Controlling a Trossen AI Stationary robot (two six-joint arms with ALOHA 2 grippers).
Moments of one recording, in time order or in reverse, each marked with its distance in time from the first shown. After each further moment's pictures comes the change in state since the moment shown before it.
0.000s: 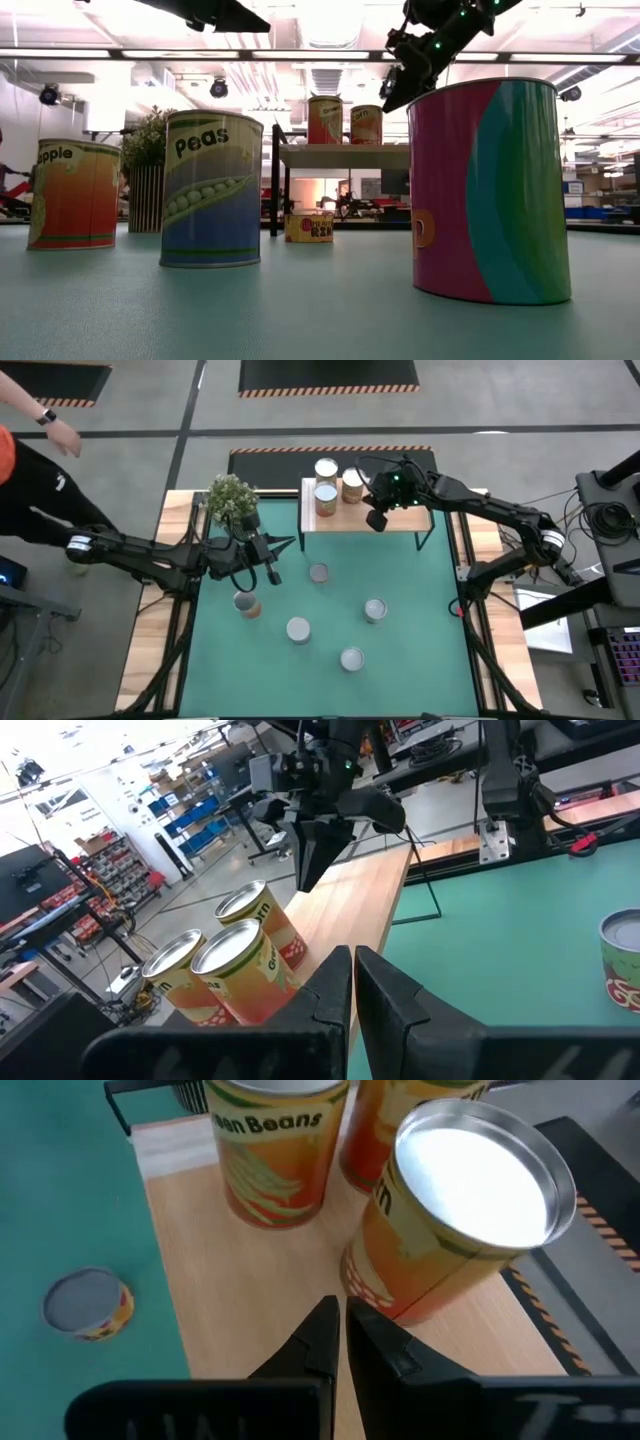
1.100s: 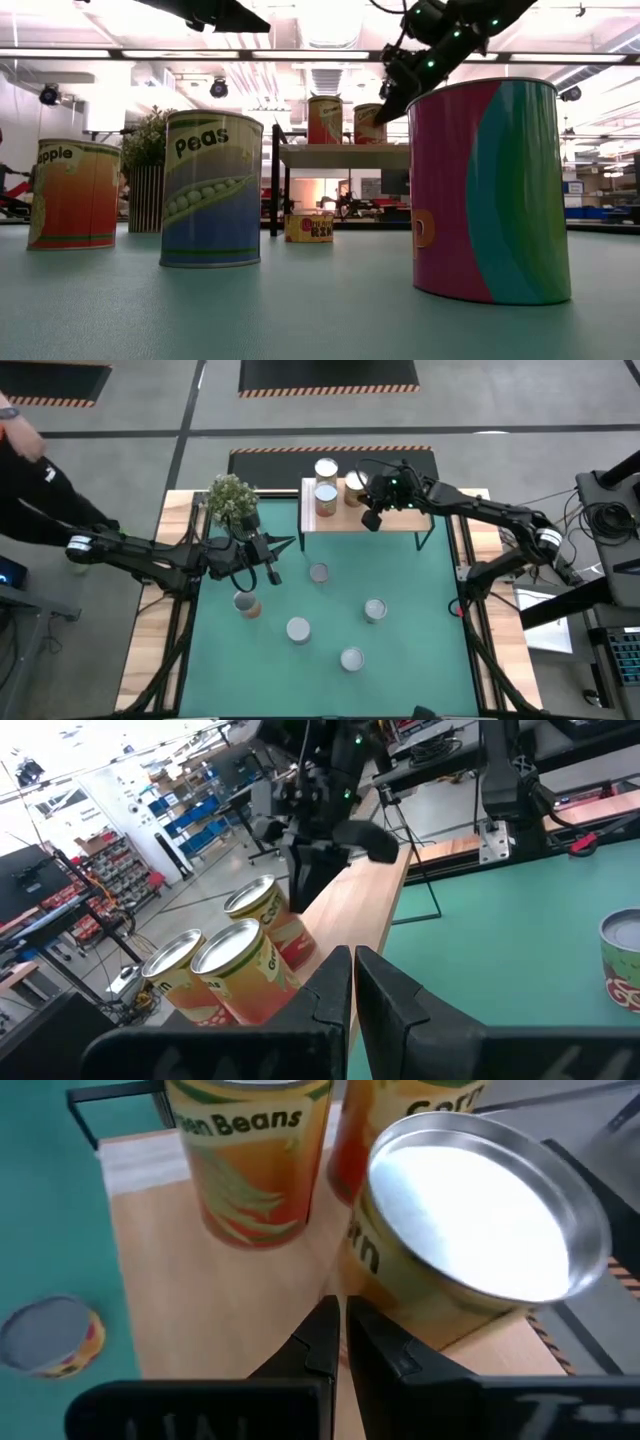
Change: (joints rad) left arm 0.000 0.000 -0.001 0.000 0.000 0.000; right arm -0.014 0.032 -0.094 0.198 -0.001 -0.004
